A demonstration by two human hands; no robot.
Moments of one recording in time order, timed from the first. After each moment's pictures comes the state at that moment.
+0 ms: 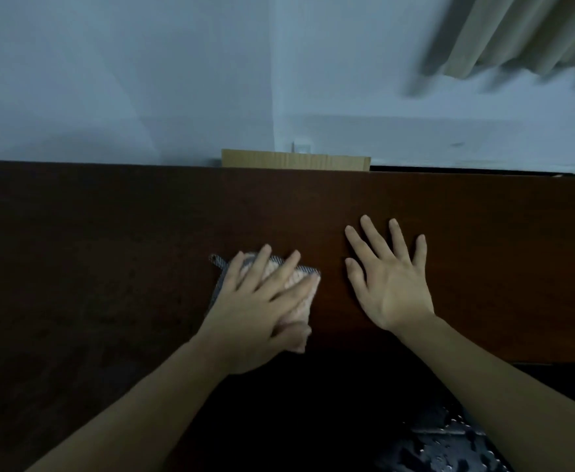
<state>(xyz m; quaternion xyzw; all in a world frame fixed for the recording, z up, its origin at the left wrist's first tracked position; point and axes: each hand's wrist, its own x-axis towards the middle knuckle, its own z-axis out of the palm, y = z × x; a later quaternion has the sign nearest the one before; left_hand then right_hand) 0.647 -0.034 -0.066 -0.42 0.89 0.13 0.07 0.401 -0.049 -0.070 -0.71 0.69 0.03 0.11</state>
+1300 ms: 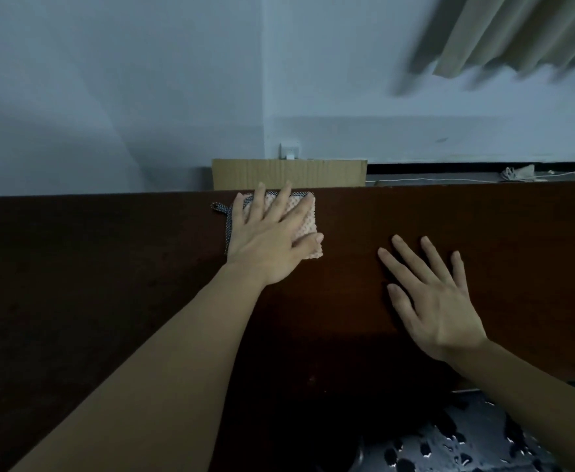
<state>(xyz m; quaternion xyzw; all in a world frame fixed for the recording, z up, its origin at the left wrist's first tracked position) 0.643 -0.186 -0.072 -0.53 0.84 0.12 0.04 0.392 -0.045 -0.080 -0.71 0.70 -0.02 0.11</state>
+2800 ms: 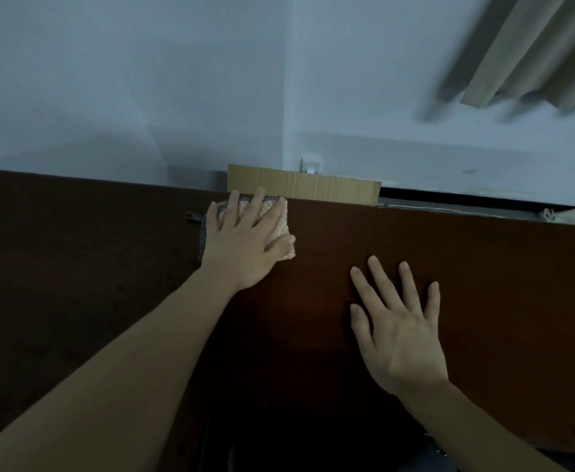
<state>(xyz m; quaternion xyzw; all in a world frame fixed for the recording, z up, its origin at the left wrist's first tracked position) 0.633 -0.175 -0.073 -0.62 0.78 0.09 0.04 0.394 -0.047 -0.077 -0.72 0.69 0.00 0.11</state>
